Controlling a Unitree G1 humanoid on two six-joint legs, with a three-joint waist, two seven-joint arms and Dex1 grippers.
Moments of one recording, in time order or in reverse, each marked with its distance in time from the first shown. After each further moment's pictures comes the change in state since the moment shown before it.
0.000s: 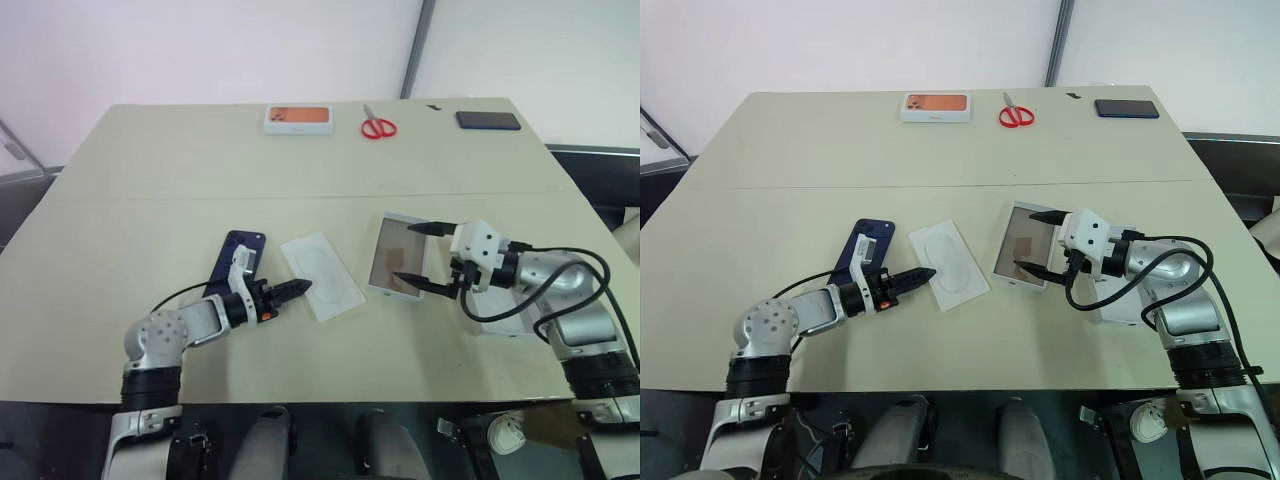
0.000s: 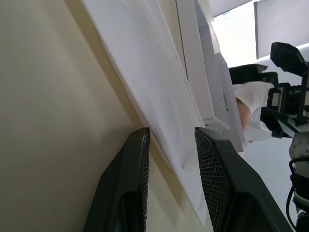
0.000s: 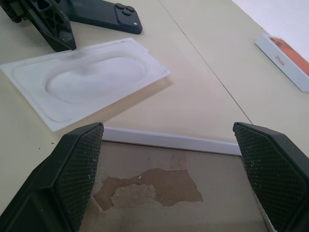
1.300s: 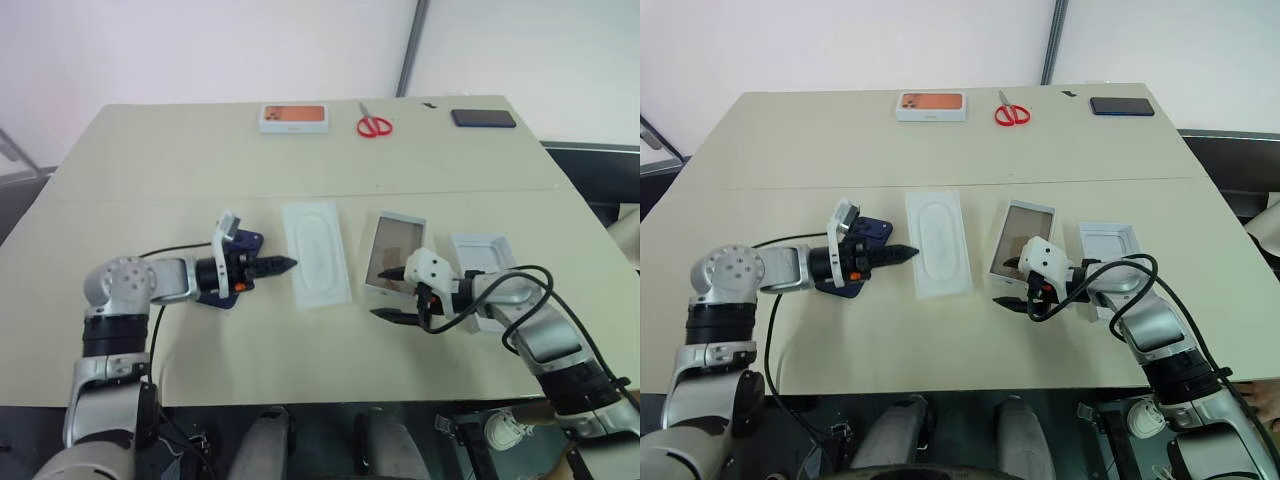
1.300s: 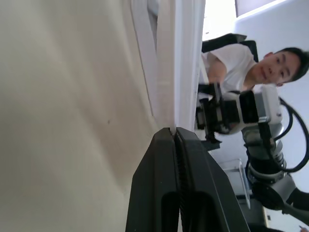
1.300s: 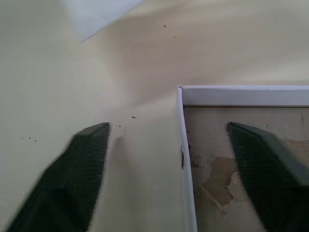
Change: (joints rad) left arm -0.269 0.235 -0.021 0.161 -0.004 0.168 -0.245; right arm 0.027 0.029 0.181 -0.134 -0.059 0.373 -0.017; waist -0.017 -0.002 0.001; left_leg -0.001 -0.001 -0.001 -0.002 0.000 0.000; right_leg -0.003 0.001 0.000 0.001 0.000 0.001
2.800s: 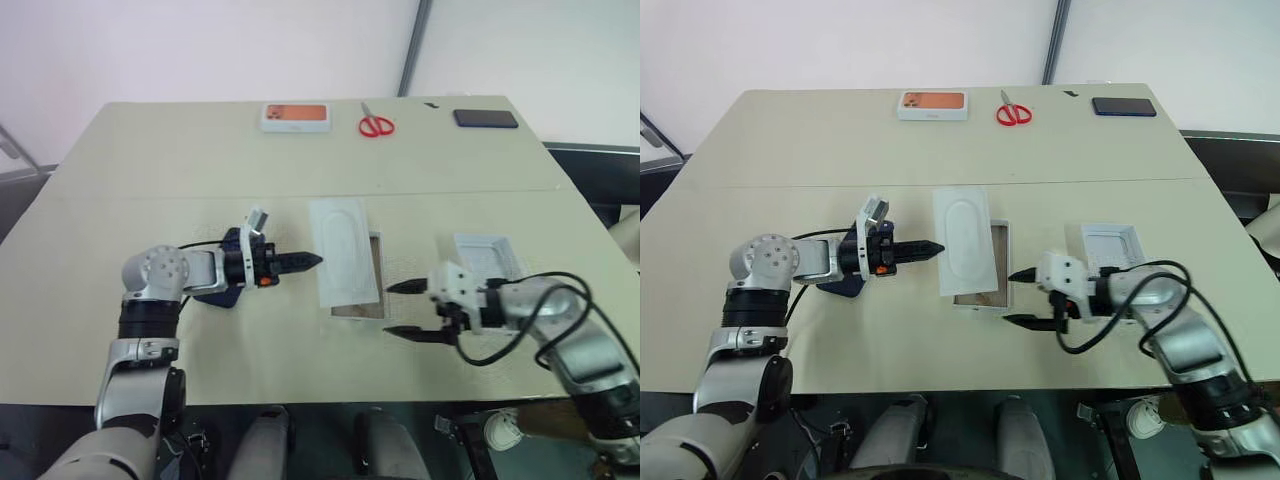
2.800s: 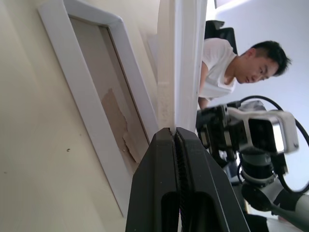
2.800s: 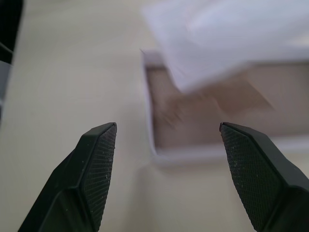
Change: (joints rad) left arm -0.072 -0.129 -0.059 0.086 0.095 0.007 -0.068; right arm 0.139 -0.121 -0.149 -0.137 0.110 -0.064 0.117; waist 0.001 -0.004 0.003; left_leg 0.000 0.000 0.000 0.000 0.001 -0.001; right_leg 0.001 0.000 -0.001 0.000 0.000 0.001
